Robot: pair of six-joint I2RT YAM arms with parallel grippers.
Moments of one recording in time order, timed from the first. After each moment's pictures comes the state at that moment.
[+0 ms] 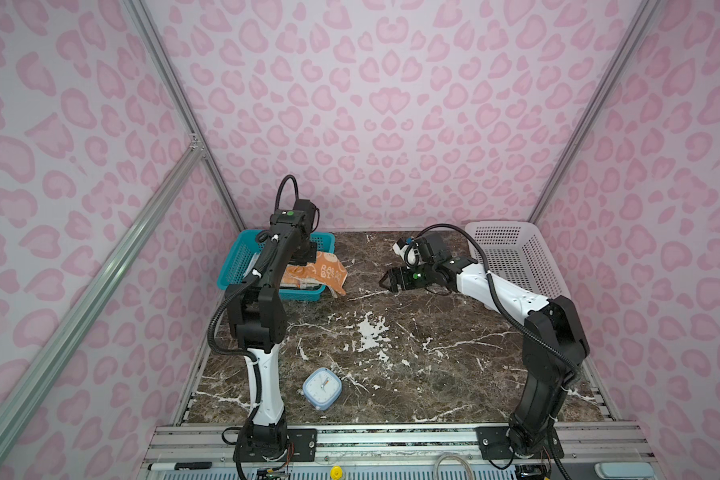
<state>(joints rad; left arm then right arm) -0.12 2.11 2.11 -1.27 -0.26 -0.12 0.54 1.86 1.50 -0.50 -0.40 0.29</state>
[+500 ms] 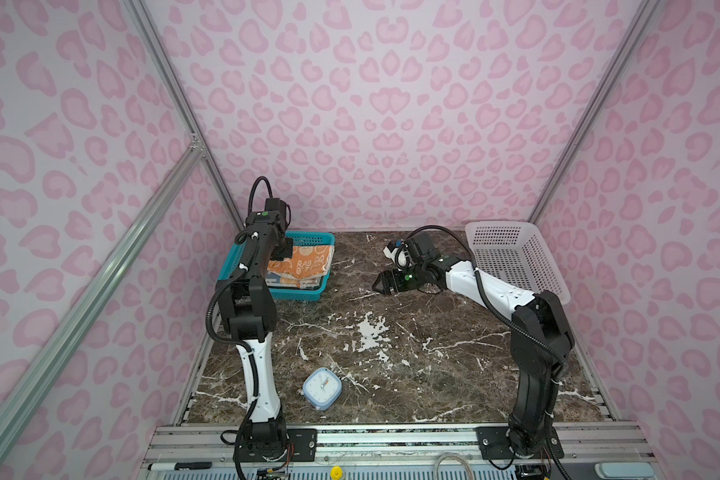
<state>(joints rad) 0.04 2.25 2.18 -1.14 -0.26 0.03 0.57 1.92 1.54 -0.54 -0.40 0.28</state>
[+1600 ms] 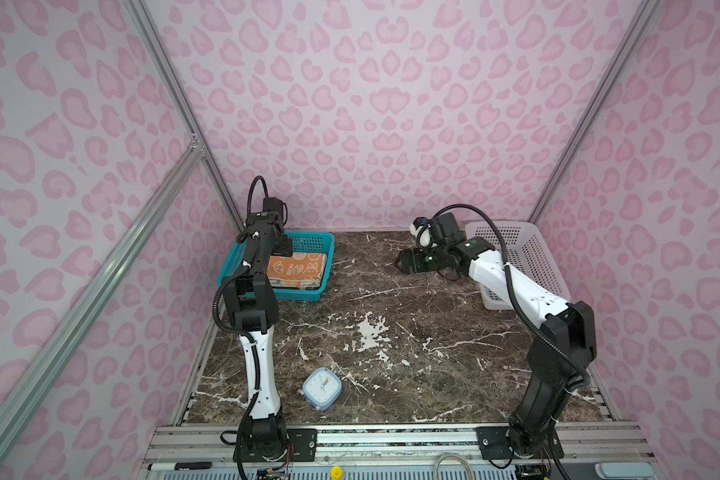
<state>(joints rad) 0.03 2.38 2.32 -1.08 -0.35 0.01 0.42 1.78 1.65 -0.71 -0.11 0.27</state>
